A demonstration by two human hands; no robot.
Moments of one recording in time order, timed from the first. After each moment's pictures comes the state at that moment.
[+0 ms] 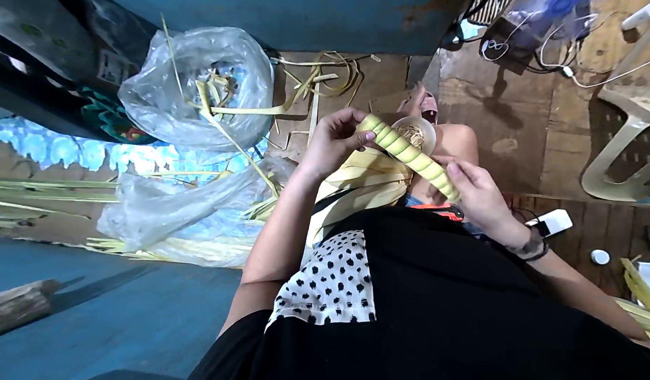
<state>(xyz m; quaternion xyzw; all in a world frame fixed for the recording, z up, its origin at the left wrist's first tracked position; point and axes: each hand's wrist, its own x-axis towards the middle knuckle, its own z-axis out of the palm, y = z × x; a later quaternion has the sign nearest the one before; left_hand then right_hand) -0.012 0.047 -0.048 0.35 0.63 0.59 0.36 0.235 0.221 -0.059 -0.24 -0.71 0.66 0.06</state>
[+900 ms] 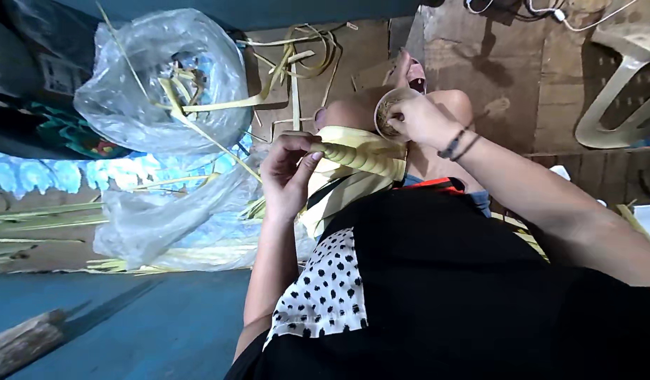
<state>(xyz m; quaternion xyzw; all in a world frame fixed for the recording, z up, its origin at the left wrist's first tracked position) 0.008 -0.025 -0.066 0.41 0.60 0.66 0.17 0.120 0.265 -0.143 -0.13 -0.93 0.31 -0.12</state>
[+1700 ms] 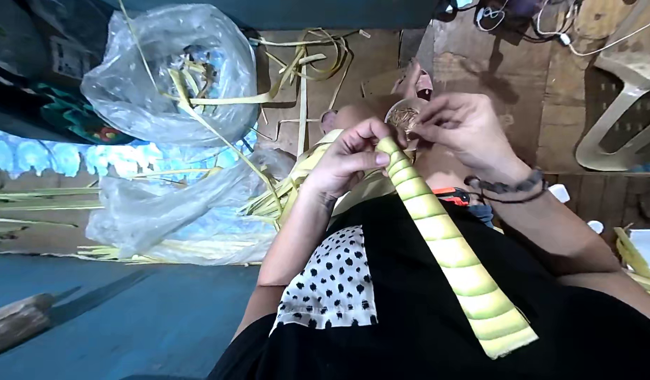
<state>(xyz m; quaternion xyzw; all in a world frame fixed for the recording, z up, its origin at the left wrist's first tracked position) 0.020 0.040 -0.058 0.30 0.29 0.72 0.55 0.156 0.238 -0.046 -0.12 -0.70 0.70 0.10</state>
